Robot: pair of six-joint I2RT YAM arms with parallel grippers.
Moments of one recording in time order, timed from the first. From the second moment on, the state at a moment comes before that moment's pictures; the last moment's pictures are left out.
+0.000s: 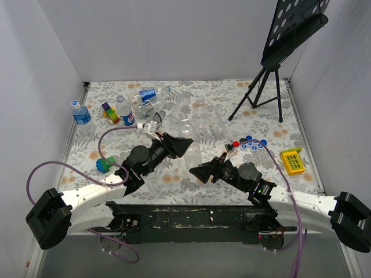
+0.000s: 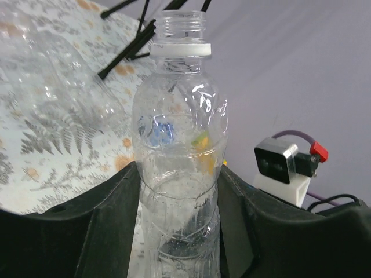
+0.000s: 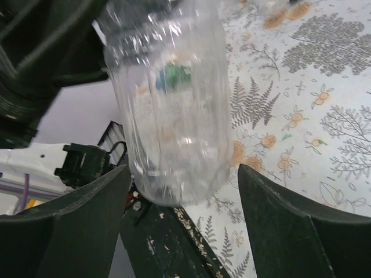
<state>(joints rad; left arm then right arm) -0.83 1.07 0.43 0.71 -0.08 -0.84 1.02 0.93 0.22 0.68 0.01 0.82</state>
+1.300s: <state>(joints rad) -0.77 0.58 0.49 0.16 0.29 0.11 0.33 1.41 0.79 -0.37 0.18 0.42</state>
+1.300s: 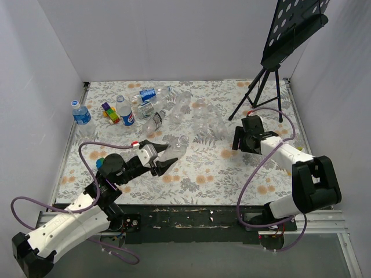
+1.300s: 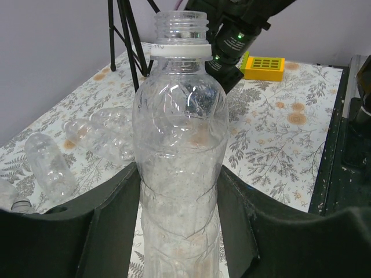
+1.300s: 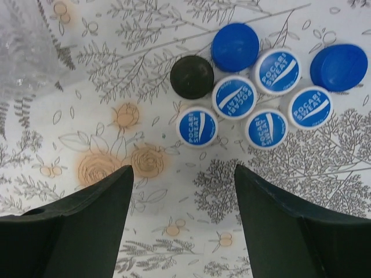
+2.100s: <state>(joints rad) -0.77 0.63 0.42 0.23 0.32 0.22 0.28 1.64 0.91 -0.35 0.22 0.41</state>
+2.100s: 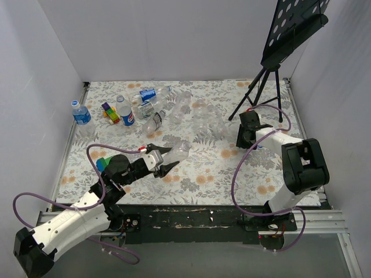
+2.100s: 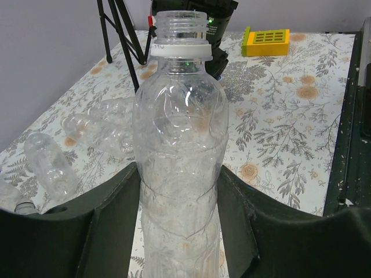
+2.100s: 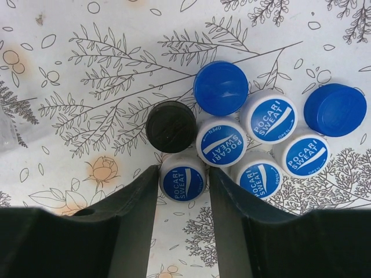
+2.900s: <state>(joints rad) -0.77 0.62 0.38 0.26 0.42 0.26 0.75 1.48 0.83 -0.49 0.05 0.26</state>
